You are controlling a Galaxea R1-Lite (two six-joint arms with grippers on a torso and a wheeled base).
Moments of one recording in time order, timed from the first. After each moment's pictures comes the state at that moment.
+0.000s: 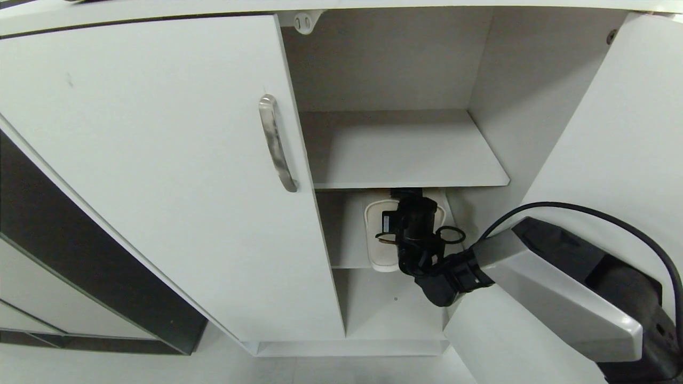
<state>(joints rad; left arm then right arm) 0.00 0.00 0.00 0.00 -0.05 0.02 0.65 2.50 -1.60 -0.94 -0.68 0.00</state>
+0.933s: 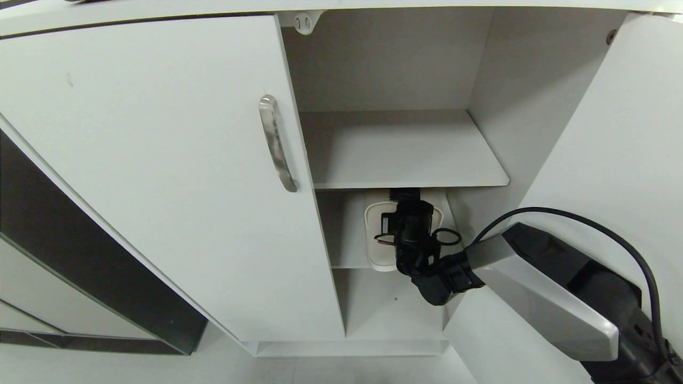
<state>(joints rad) 0.00 0.00 0.00 0.00 -0.05 0.02 0.64 2.56 -1.67 -0.93 -0.68 0.01</state>
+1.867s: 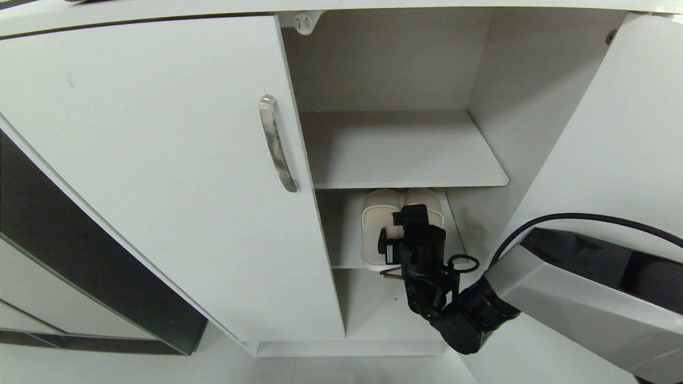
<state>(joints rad) 0.00 0.00 0.00 0.00 -0.04 0.02 0.74 2.36 -1.17 -1.13 -0.72 0.02</state>
